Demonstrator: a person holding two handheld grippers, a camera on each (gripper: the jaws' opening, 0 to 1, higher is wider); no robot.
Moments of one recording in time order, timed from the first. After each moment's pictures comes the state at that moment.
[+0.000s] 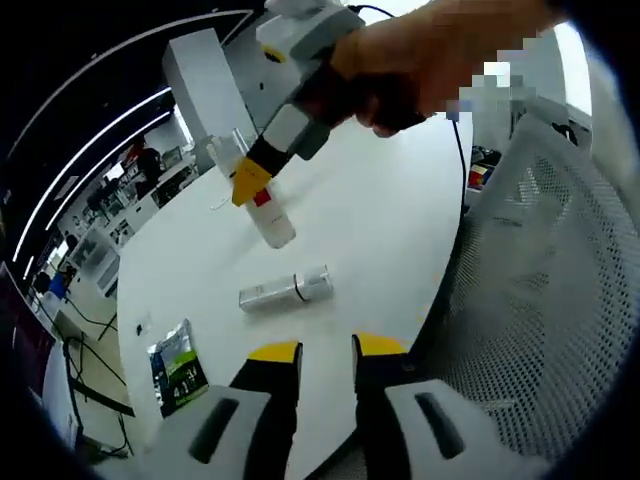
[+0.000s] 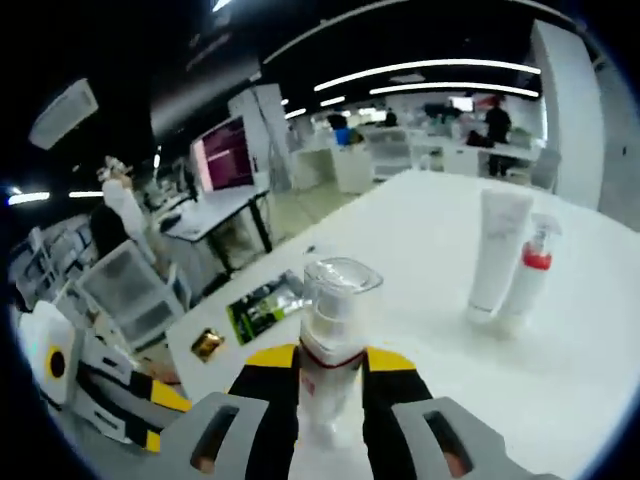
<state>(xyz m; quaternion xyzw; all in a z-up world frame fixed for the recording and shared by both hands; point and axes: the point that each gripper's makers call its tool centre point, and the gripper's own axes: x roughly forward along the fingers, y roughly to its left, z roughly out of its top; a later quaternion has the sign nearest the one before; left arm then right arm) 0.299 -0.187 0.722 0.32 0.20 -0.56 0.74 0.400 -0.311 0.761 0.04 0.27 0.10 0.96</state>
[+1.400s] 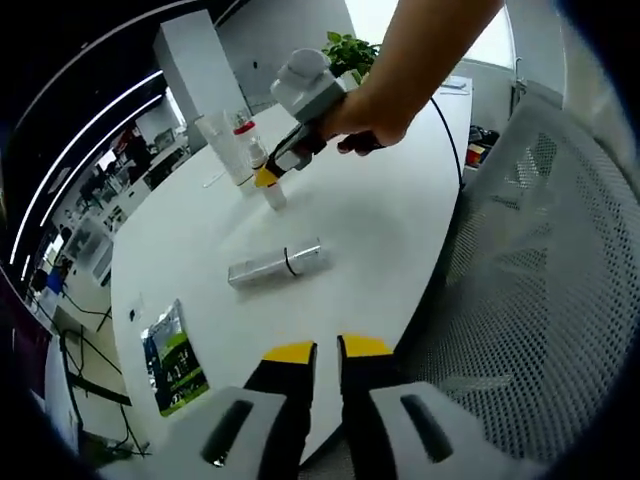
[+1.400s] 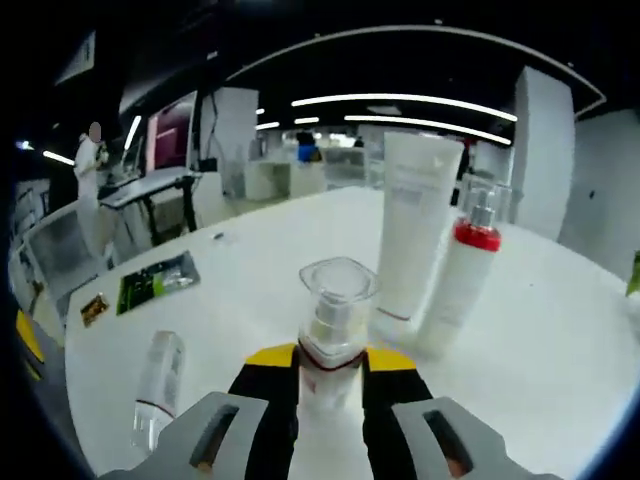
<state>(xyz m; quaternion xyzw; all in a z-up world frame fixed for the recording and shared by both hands) 0.295 -0.178 0.702 0.35 0.23 -0.55 0.72 0.433 -0.404 0.694 -0.03 0.23 0.03 0.97</state>
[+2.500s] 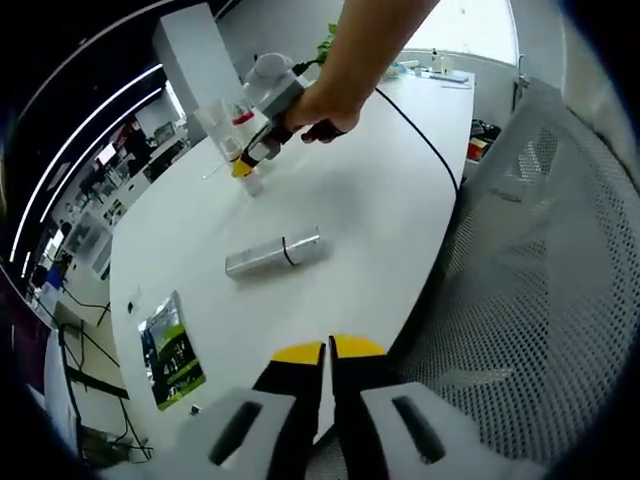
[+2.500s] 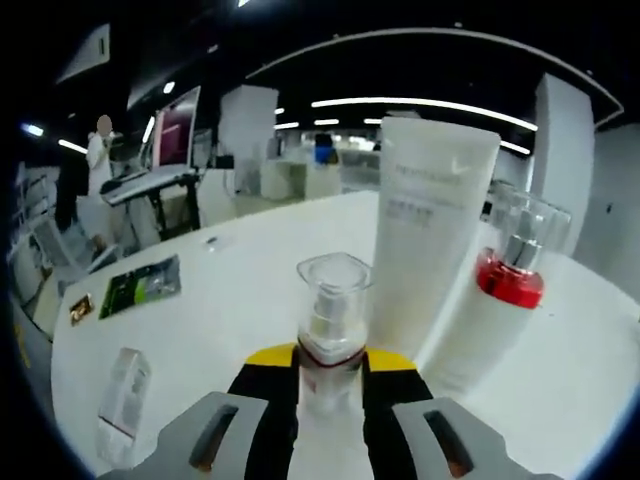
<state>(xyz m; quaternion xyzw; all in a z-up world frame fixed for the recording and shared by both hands) 0.294 -0.174 0.695 0.35 0.25 -0.54 0.72 0.487 -0.421 0.693 -0.04 0.23 0.06 0.97</state>
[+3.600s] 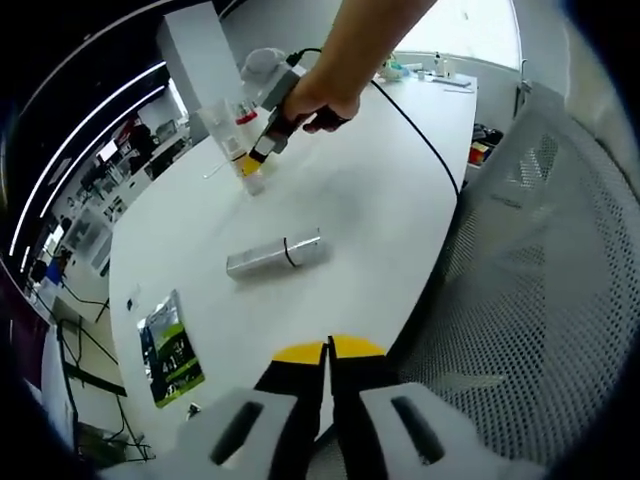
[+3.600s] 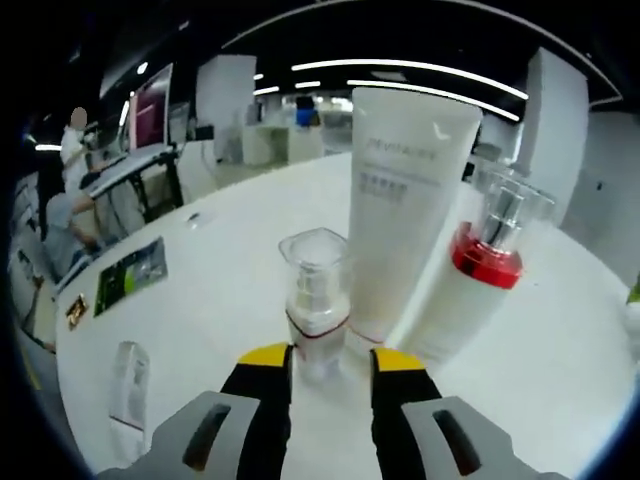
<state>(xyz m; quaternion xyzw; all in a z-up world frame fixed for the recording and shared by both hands) 0.295 -0.174 0.697 0.34 0.25 -0.54 0.72 0.472 -0.436 0.686 -0.04 0.31 0.01 0.95</state>
